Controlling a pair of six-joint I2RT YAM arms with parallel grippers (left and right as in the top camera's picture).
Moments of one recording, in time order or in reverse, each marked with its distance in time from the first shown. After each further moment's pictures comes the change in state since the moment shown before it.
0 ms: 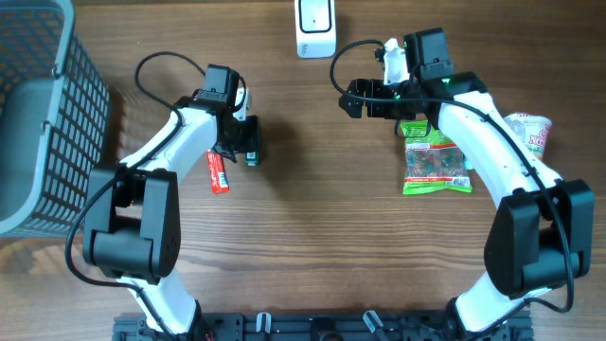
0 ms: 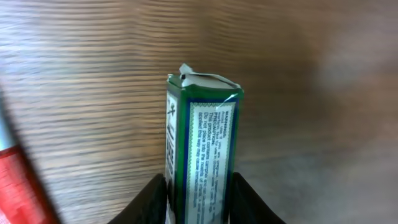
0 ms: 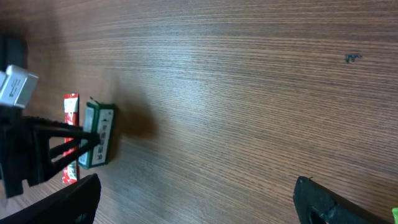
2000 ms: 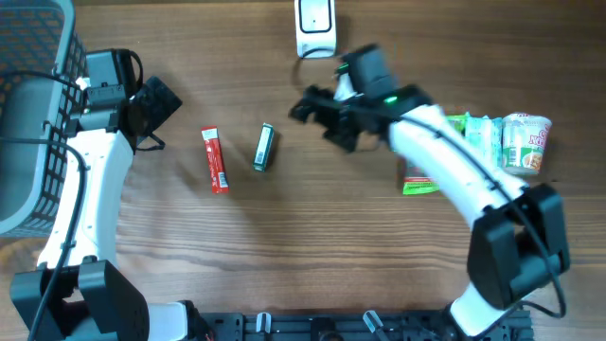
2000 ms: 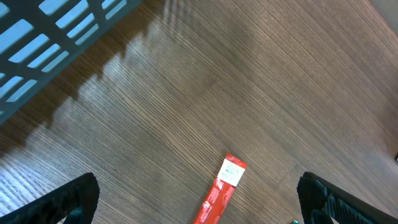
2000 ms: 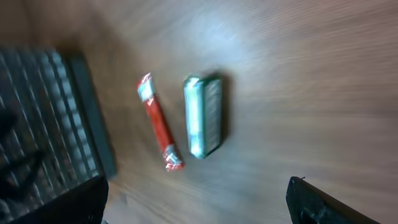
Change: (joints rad) left arm 0.323 -0.354 0.036 -0.124 -0.324 -0.413; right arm 0.241 0.000 0.014 0.029 -0.029 0.647
